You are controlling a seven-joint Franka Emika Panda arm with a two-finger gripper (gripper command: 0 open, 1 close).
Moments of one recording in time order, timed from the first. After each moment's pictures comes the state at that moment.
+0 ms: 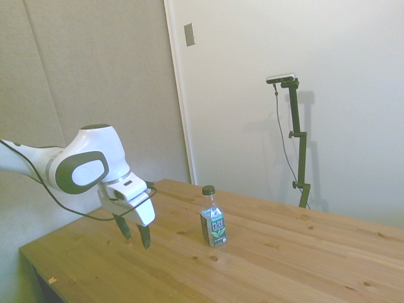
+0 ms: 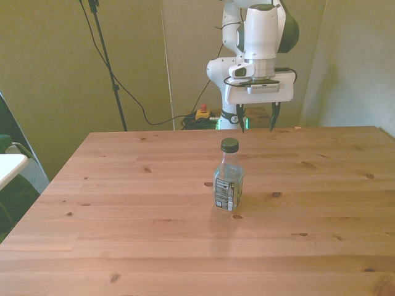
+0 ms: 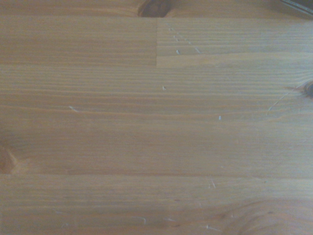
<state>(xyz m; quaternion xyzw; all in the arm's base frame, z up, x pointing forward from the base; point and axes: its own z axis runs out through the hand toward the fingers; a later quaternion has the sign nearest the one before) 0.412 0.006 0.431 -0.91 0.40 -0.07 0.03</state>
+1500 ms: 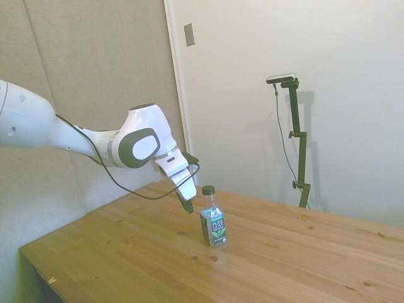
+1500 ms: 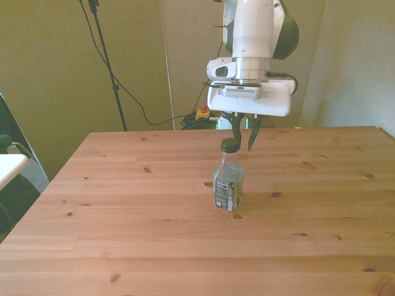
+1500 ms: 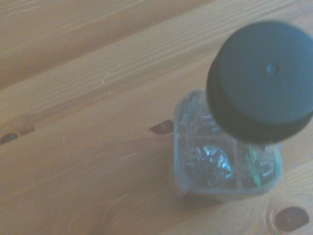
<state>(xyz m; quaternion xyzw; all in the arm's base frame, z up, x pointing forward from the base) 0.551 -0.062 0.473 -0.79 0.59 -0.14 0.05</state>
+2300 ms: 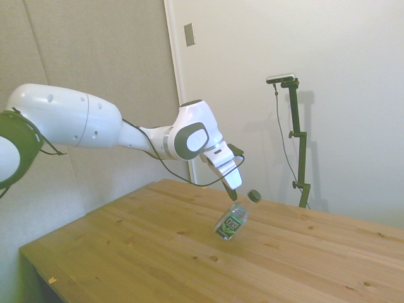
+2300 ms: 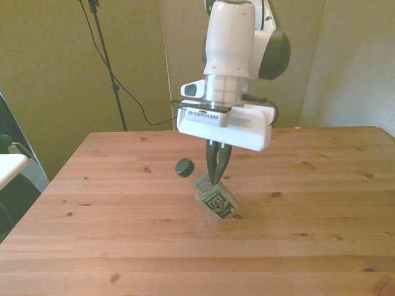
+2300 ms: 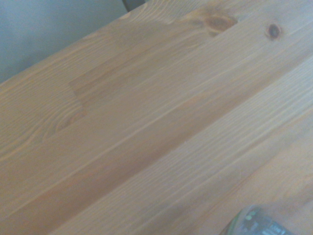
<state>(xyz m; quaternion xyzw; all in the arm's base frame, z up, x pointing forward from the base) 0.676 -0.140 0.462 -0.74 0.65 -0.17 0.04</state>
